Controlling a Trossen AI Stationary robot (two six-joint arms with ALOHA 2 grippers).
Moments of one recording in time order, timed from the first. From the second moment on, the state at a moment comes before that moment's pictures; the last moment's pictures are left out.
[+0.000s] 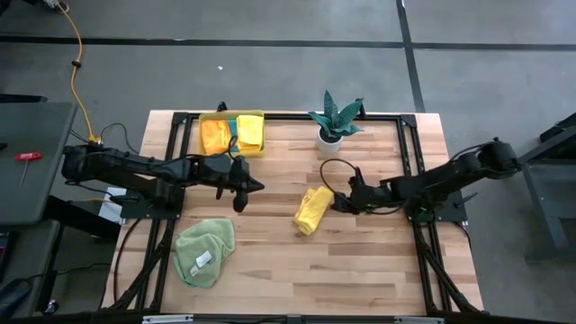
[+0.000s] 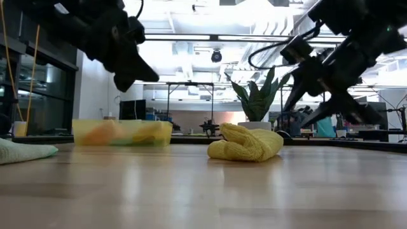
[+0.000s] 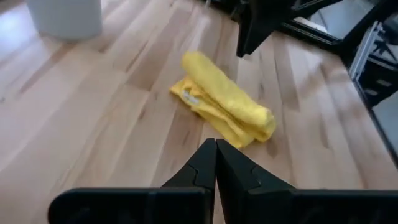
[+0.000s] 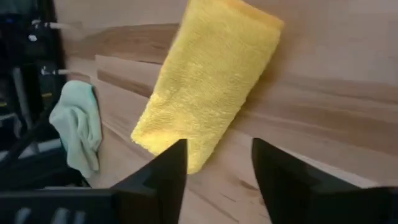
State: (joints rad) left arm 0.22 1.15 0.48 0.17 0.08 -0.28; right arm 0.17 1.26 0.47 0.02 0.14 1.62
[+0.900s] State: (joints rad) left arm 0.20 1.14 0.48 0.28 0.08 -0.31; right arm 0.17 1.71 0.67 0.18 0.19 1.92
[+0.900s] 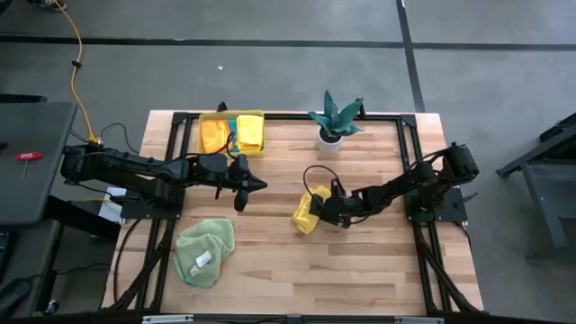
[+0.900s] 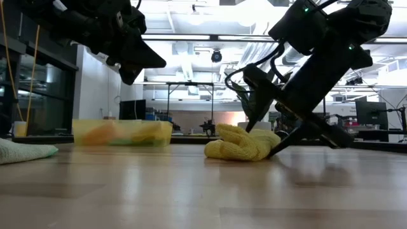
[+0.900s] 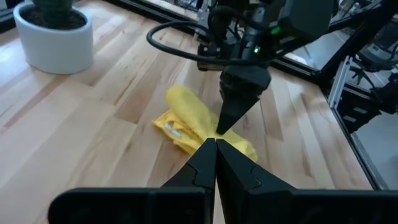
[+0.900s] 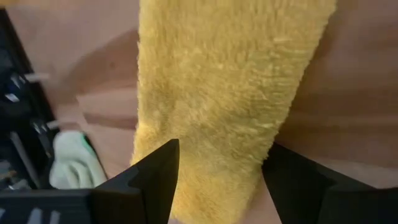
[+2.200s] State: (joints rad) left arm 0.30 1.17 0.86 -0.13 0.14 -0.01; right arm 0.12 1.65 1.35 -0.76 0.07 0.05
